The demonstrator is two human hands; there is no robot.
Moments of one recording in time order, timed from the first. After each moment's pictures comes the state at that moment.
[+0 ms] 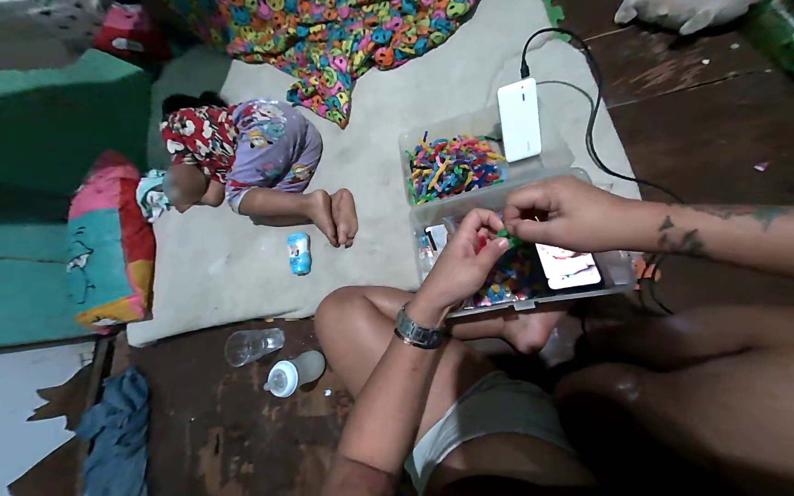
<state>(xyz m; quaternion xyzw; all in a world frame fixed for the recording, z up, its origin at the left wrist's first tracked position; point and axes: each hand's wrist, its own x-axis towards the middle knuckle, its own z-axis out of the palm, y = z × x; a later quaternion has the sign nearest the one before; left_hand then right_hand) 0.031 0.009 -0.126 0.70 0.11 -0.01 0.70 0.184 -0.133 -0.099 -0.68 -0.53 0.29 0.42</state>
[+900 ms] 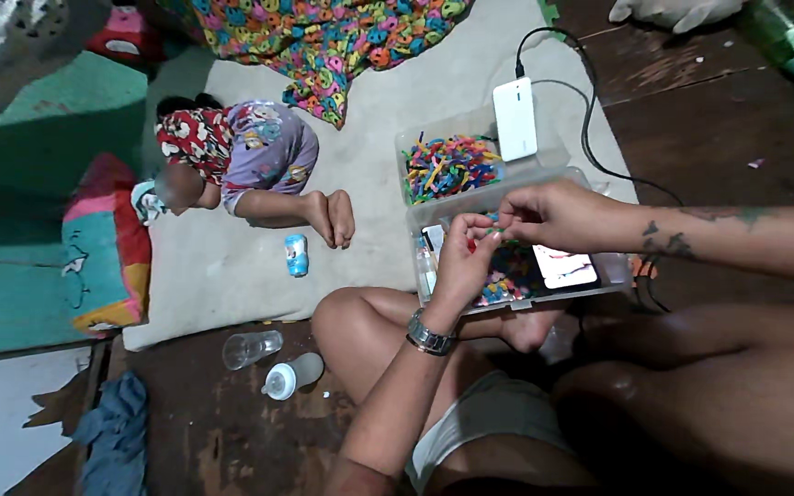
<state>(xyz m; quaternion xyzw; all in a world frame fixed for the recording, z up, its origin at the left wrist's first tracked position) 0.035 -0.008 -0.142 0.72 0.25 0.06 0.64 0.185 -0.133 -0.108 -0.73 -0.48 0.32 0.36</state>
